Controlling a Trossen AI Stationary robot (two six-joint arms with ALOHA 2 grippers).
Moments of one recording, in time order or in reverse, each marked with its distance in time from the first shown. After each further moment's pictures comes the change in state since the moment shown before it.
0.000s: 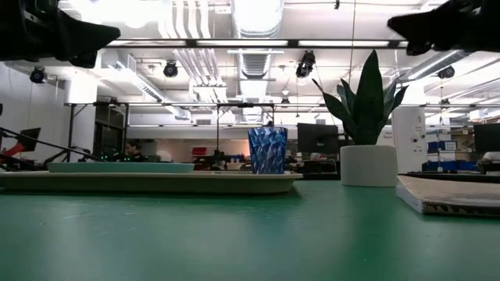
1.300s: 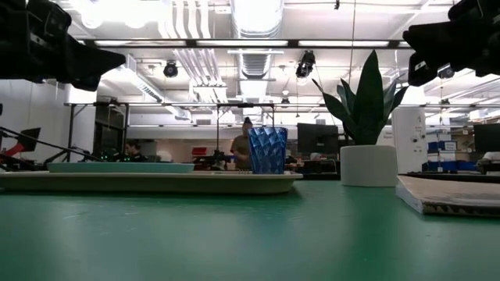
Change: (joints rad) left arm 0.000 0.016 -0.097 0.029 -0.031 -0.131; right arm 0.001 -0.138 -0.167 0.027 -0.158 0.393
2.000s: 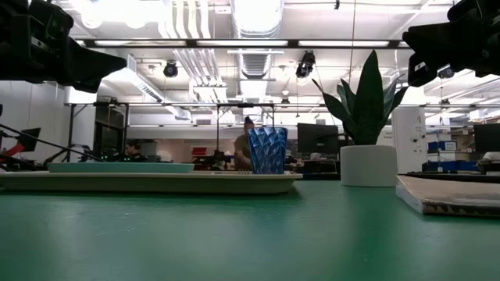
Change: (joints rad) left arm 0.000 0.026 -0.001 -0.001 -0.001 0.000; right arm 0.000 0.008 -0.001 0.000 0.000 0.000
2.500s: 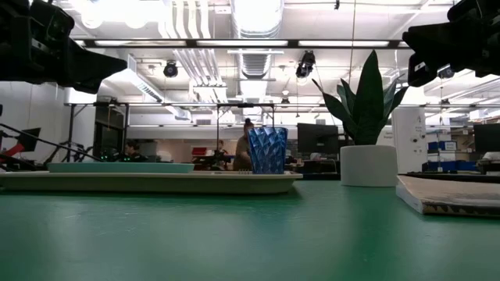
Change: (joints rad) left arm 0.000 0.014 -0.001 -0.001 0.000 0.000; right arm 0.000 0.000 0.000 0.000 0.000 0.000
